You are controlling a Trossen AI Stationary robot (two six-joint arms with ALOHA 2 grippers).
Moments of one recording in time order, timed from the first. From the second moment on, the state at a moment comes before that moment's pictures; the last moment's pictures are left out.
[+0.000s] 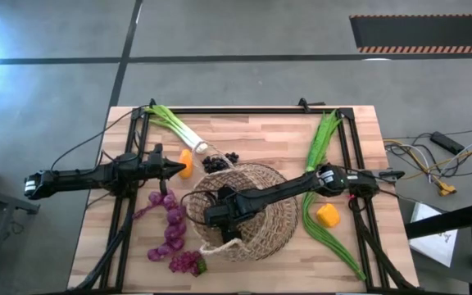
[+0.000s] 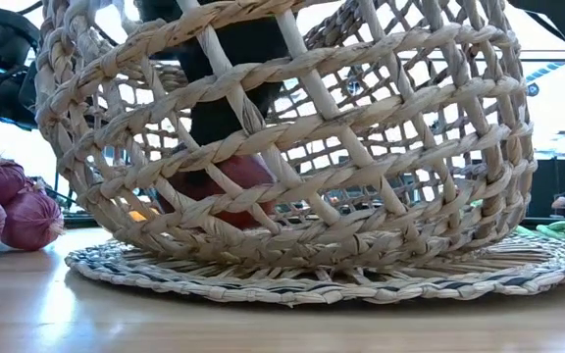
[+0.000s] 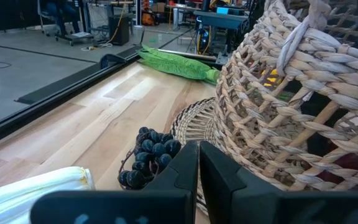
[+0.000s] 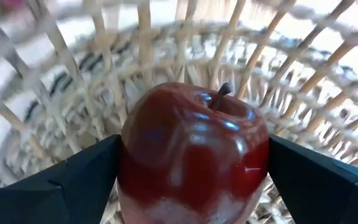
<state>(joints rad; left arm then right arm) 0.16 0.24 0.00 0.04 -0.07 -0.10 0.25 2.38 2.16 -0.97 0.10 0.08</state>
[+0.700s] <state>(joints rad) 0.16 0.24 0.00 0.04 -0.07 -0.10 0.24 2.37 2.26 -1.04 0.10 0.11</state>
